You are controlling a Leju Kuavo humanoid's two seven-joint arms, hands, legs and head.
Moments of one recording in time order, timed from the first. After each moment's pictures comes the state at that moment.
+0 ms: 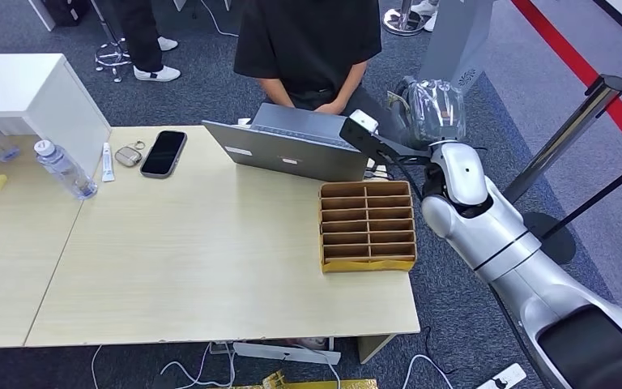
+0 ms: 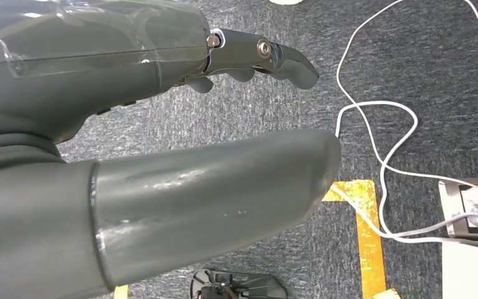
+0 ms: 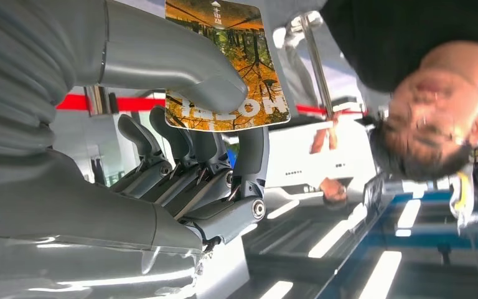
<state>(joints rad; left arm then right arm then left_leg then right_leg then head) -0.13 -0.02 -1.13 -0.25 0.99 0.63 -0.21 -0.86 -0.29 0.78 -1.23 0.86 -0.29 0.39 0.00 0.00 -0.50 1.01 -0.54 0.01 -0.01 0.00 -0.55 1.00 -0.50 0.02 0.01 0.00</state>
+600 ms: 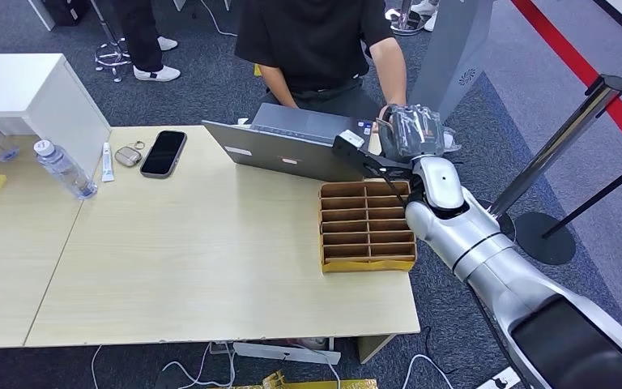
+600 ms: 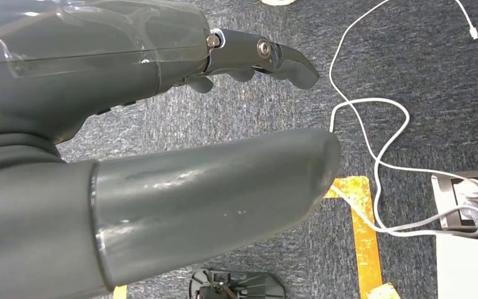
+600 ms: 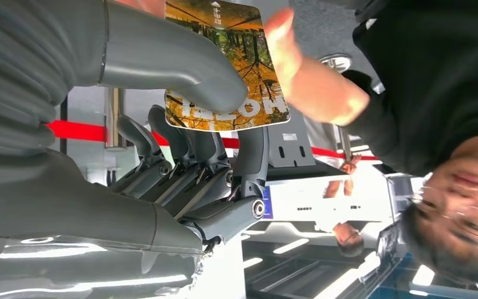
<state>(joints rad) -0.15 -0.02 -1.16 -0.25 0.98 0.63 -0.20 -0.88 -0.20 0.82 -0.95 0.82 -0.34 0.33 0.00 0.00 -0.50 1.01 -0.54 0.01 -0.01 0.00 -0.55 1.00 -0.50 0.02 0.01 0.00</state>
